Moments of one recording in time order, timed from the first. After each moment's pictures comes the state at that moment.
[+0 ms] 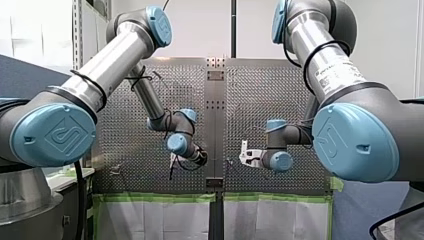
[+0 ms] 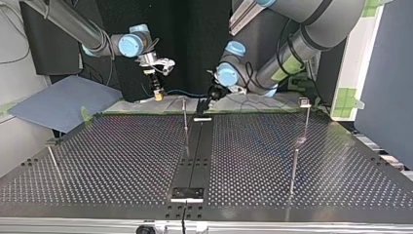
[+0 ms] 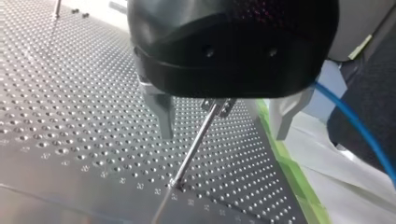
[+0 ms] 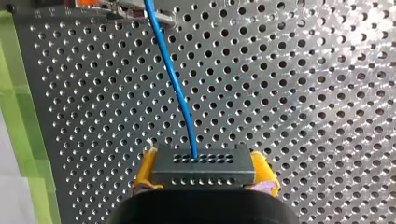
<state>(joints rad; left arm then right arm) -0.43 -2.31 -1.70 -2.65 -1.59 -1.71 2.00 -0.82 1.86 -0.92 1.41 1.68</state>
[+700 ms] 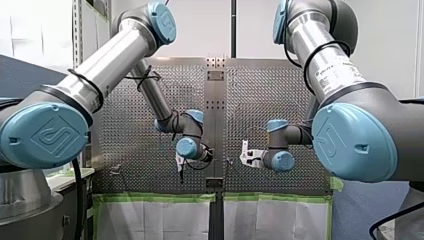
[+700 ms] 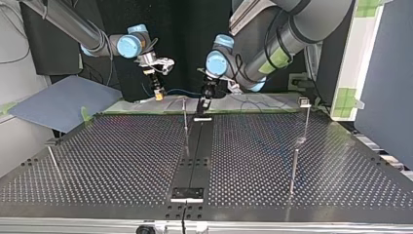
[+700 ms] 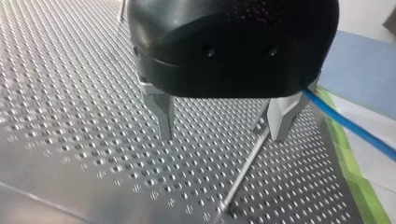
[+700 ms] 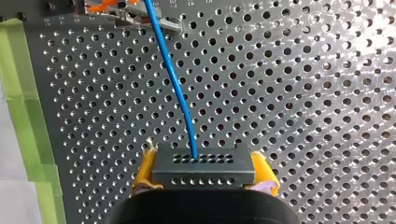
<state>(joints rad) -0.53 -2.32 -1.71 -2.50 -1.75 -1.89 1.98 -0.82 1.86 -0.91 1.37 1.68</state>
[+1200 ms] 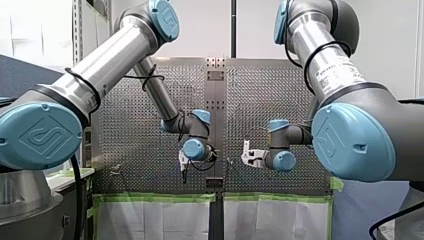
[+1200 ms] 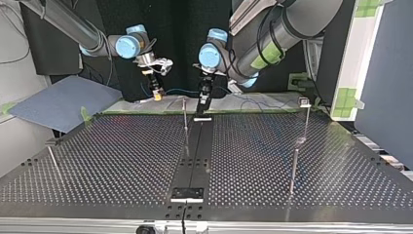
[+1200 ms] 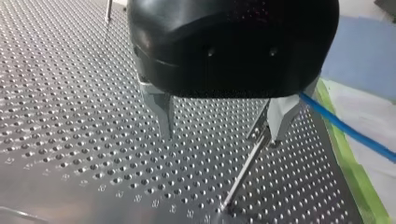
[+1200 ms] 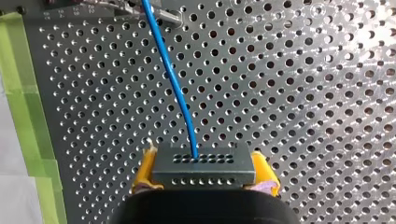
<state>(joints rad) -0.58 -2.32 -1.71 -2.49 -1.88 -1.83 1.97 -0.82 1.86 -0.91 1.36 1.68</state>
